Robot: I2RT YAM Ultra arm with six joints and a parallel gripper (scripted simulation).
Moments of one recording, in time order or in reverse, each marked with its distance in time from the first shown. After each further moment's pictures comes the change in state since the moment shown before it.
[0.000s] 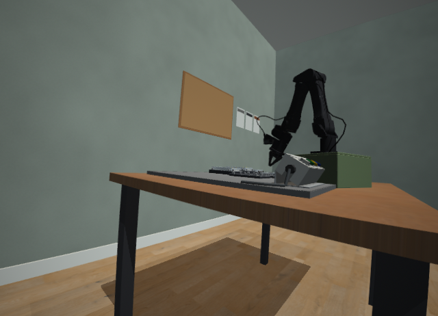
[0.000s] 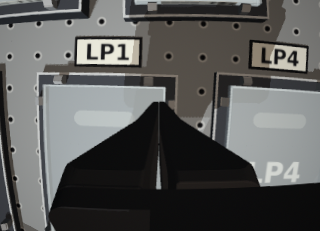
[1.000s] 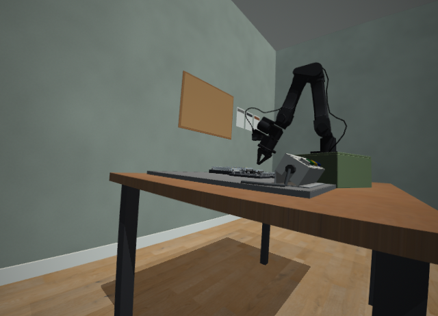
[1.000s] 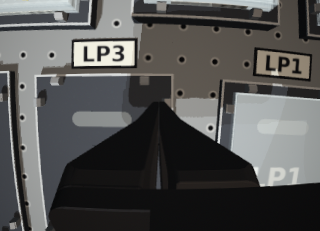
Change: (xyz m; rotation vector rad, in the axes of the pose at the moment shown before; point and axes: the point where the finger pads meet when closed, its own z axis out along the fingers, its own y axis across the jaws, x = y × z) arm -0.005 0.134 -0.001 -0.017 -0.010 -0.019
